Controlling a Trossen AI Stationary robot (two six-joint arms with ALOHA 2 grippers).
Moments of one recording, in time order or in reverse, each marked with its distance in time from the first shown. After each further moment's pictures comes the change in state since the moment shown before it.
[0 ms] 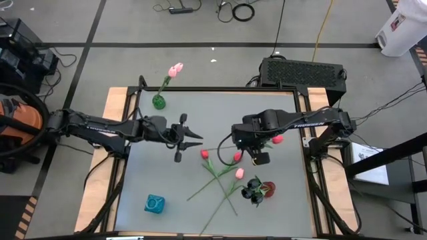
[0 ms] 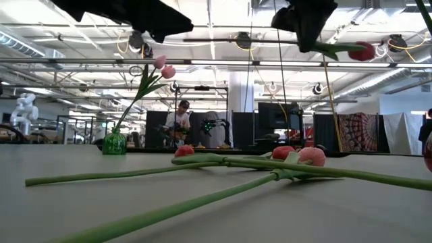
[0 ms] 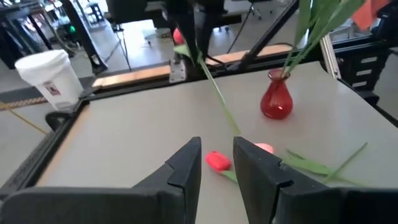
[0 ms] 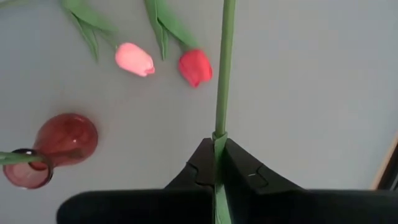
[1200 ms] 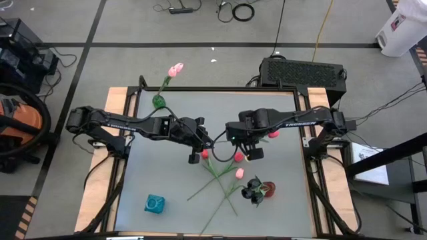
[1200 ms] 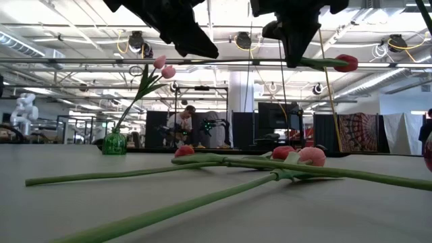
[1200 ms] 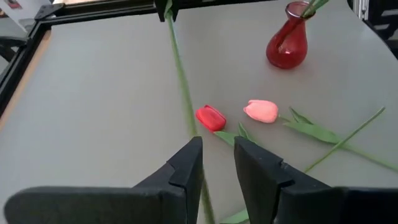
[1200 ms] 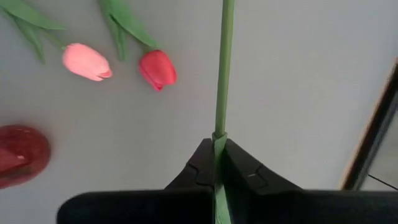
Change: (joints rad) left arm 0.005 0.314 0.343 -0.369 -0.002 -0.075; right arm -0.044 0.060 0.000 0.030 0.098 -0.034
